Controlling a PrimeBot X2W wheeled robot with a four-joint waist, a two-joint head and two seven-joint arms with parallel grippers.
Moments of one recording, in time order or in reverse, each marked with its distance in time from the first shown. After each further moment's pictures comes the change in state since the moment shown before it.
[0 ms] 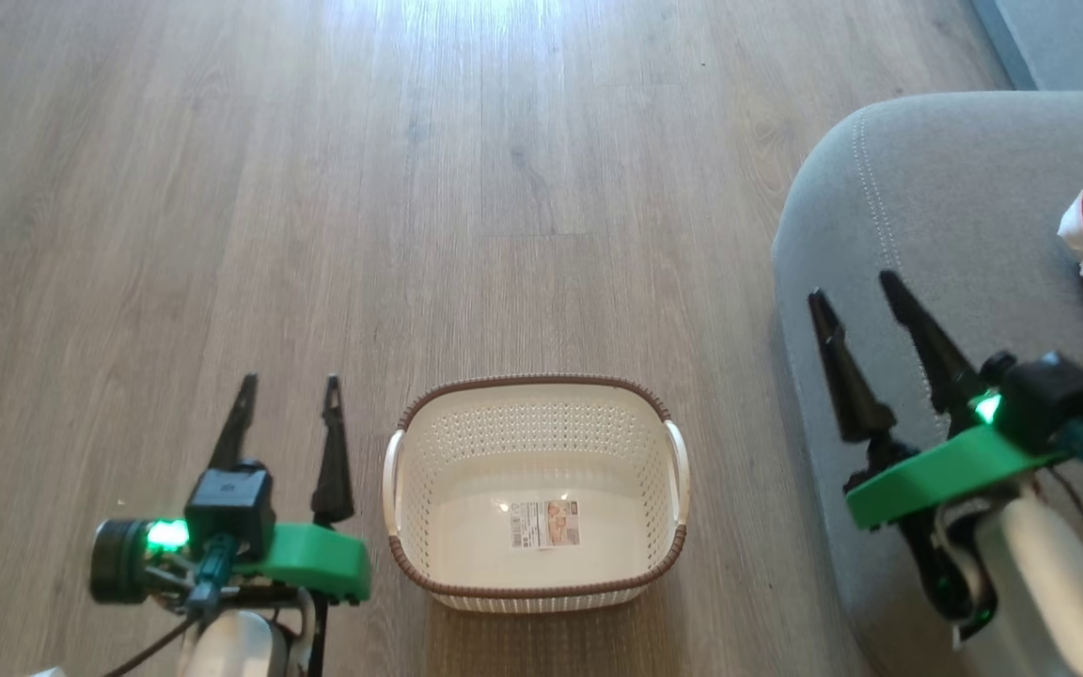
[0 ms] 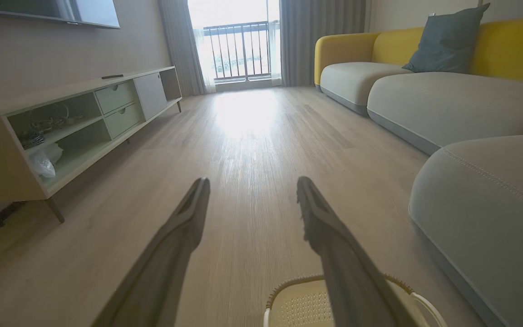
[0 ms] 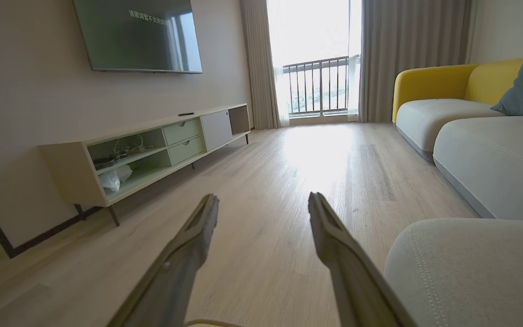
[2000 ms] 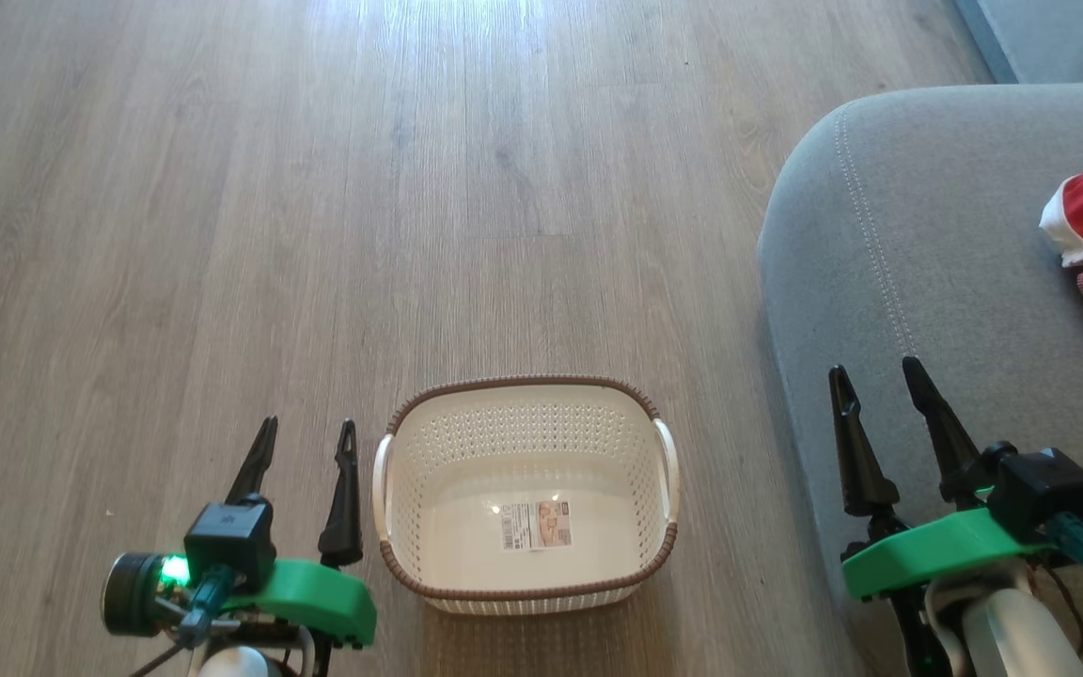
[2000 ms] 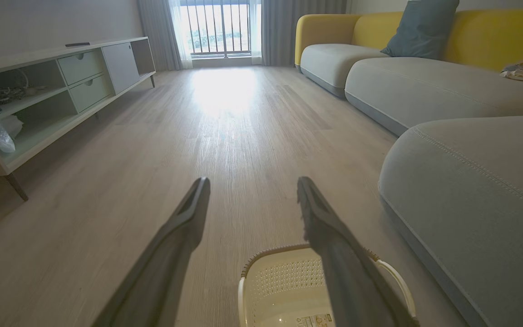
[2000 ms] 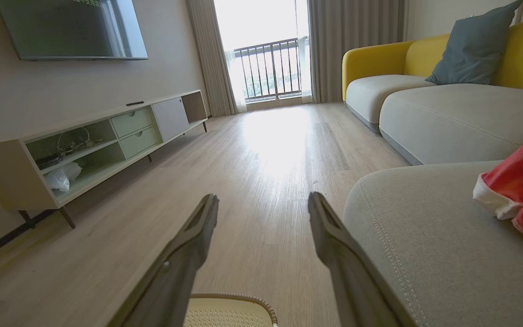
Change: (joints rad) left arm 0.061 -0.005 0.022 0.015 -0.040 -0.075 0.007; right arm 0.197 0.184 -0.183 -0.047 -0.206 0.000 0.000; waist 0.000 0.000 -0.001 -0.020
